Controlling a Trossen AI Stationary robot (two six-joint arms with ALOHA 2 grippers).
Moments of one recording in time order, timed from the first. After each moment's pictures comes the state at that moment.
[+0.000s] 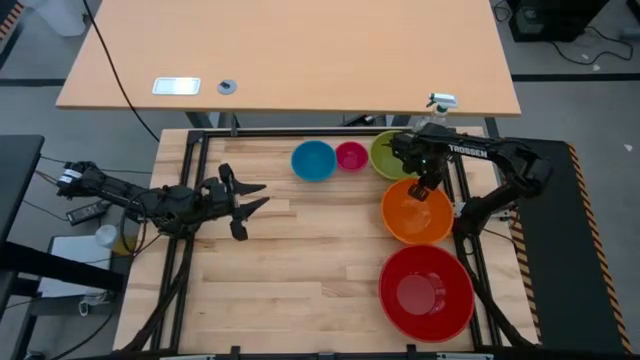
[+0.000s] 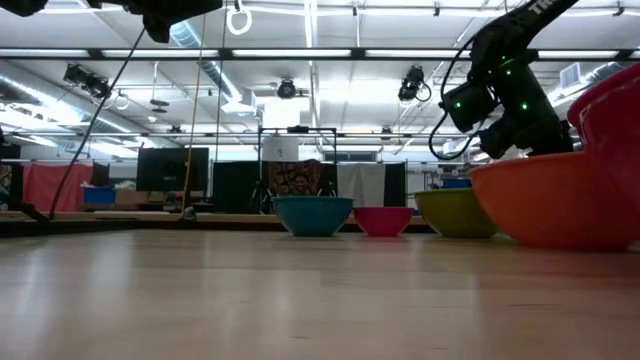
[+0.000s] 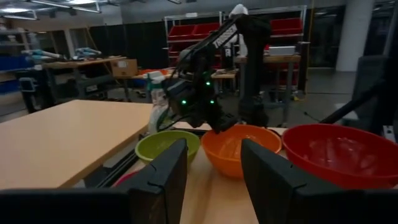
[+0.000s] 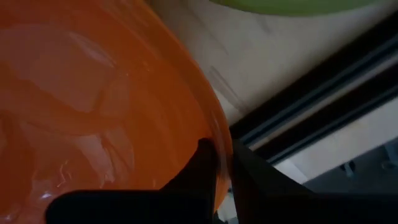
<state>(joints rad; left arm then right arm) -0.28 0.73 0.49 0.32 -0.58 0.07 -0.66 1.48 0.96 -1.38 0.10 0.11</state>
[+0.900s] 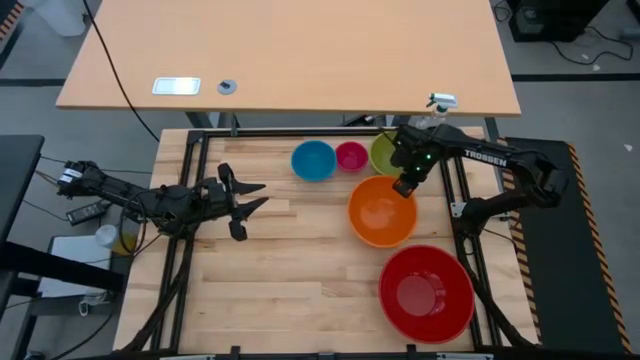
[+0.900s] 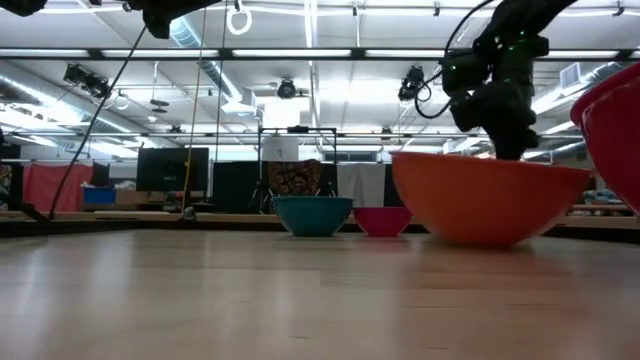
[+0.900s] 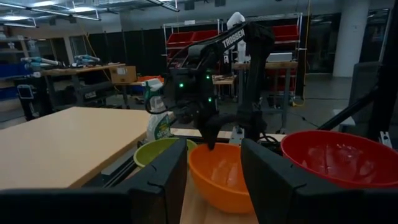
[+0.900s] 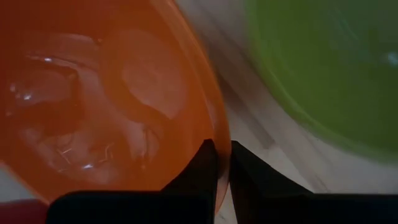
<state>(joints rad) -0.29 0.73 0.49 0.36 -0.58 0.09 -0.63 1.33 0.96 -1.08 -0.27 0.09</state>
